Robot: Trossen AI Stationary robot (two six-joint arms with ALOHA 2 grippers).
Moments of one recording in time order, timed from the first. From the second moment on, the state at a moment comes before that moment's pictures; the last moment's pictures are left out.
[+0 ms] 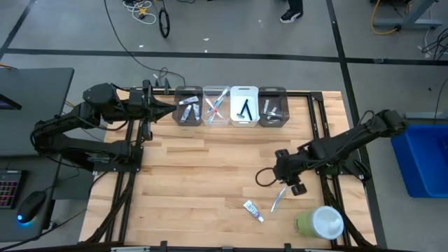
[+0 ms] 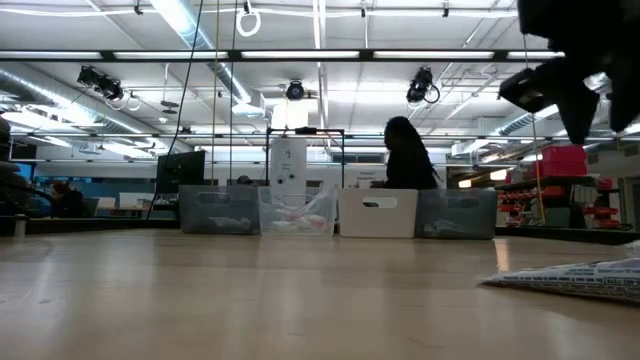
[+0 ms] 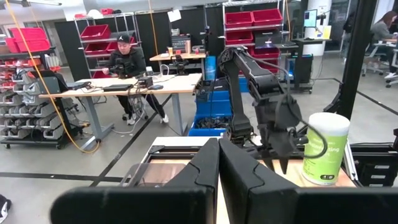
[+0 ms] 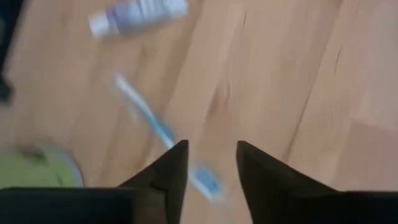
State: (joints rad) left arm 0.17 0.77 1.11 -0.32 0.02 0.08; right arm 0.35 1.21 0.84 -0.82 -0.09 0.05
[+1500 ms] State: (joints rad) left arm 0.17 0.77 1.11 -0.32 0.01 0.10; right arm 0.46 1.48 0.73 -0.80 -0.08 -0.55
